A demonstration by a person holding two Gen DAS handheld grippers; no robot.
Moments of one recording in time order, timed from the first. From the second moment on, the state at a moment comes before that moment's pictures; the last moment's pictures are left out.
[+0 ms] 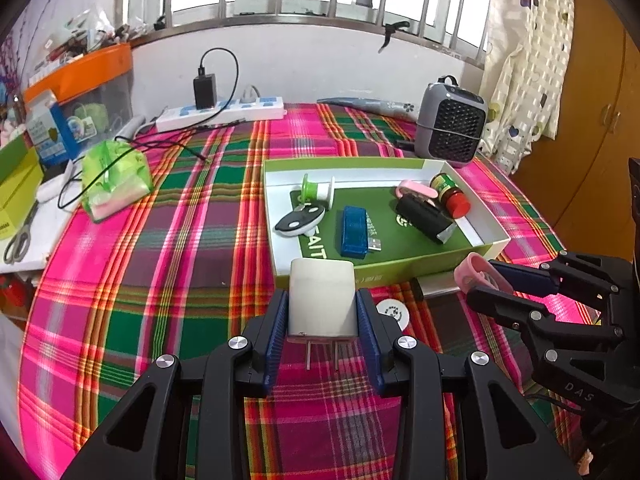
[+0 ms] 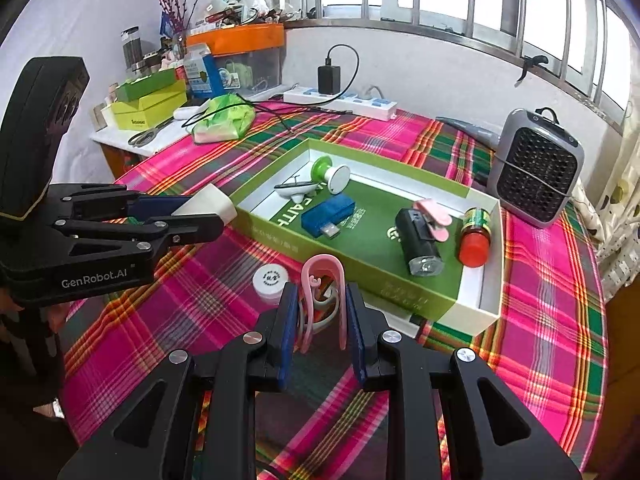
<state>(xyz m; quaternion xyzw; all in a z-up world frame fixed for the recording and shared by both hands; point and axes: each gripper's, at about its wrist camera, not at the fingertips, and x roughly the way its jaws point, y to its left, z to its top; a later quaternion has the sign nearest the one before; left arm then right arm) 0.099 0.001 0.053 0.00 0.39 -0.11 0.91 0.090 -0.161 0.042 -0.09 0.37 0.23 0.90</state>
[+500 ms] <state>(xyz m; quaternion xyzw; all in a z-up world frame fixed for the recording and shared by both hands) 0.106 -0.002 0.061 0.01 0.38 -0.11 0.92 0.097 -0.167 0.048 -0.09 0.36 0.23 0.90</state>
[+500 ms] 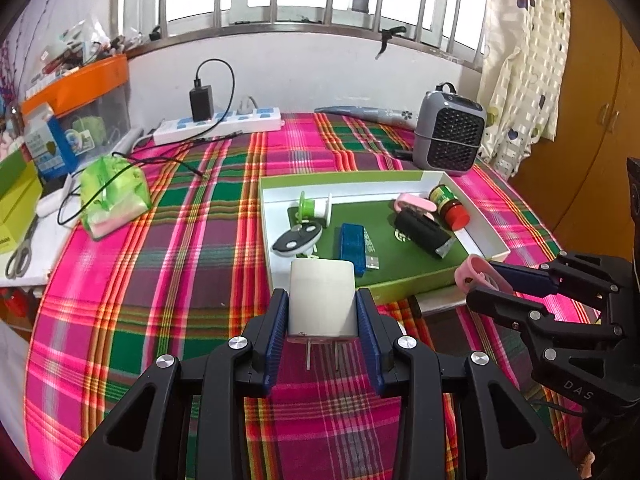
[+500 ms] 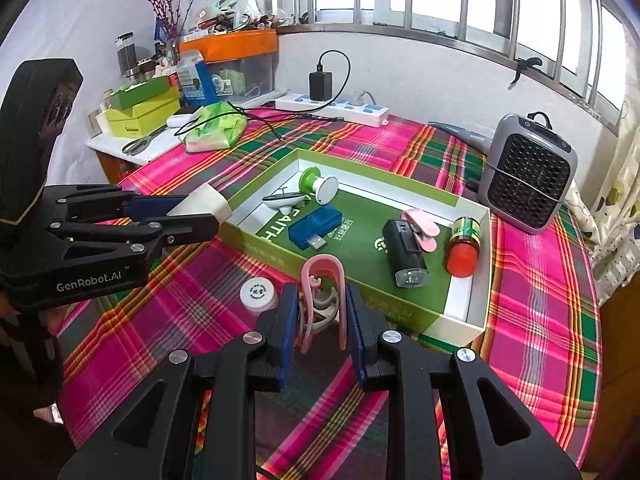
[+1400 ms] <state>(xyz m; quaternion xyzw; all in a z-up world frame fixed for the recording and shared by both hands) 0.154 -0.021 0.049 0.01 0.40 -0.13 0.91 0.196 -0.171 0.043 -0.07 0.40 0.20 0.89</state>
